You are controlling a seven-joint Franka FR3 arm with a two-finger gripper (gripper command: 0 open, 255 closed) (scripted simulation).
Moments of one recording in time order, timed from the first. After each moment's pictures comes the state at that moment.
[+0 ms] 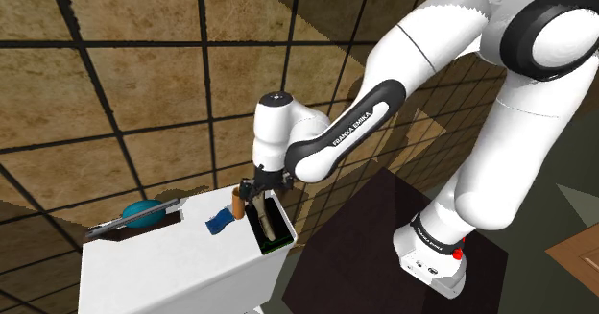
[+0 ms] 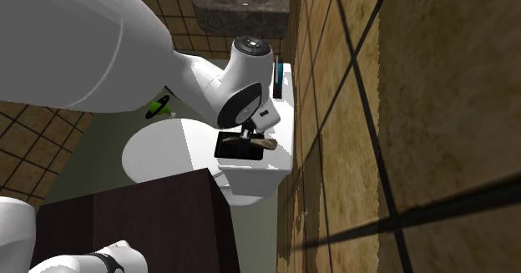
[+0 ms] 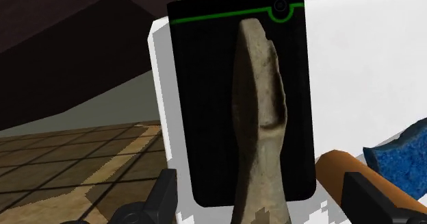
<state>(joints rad) 0.07 0.25 0.53 -2.37 -0.12 2.54 1.12</state>
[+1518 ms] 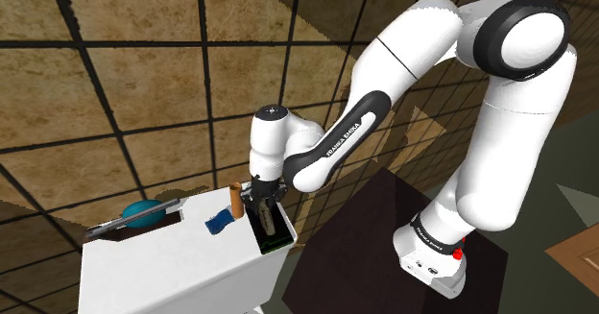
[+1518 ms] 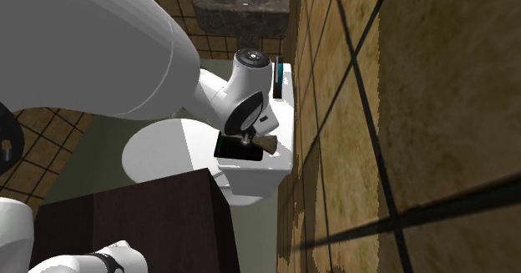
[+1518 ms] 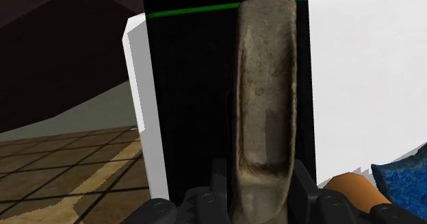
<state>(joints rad) 0.11 0.34 0.49 -2.35 -0.20 2.61 1.19</state>
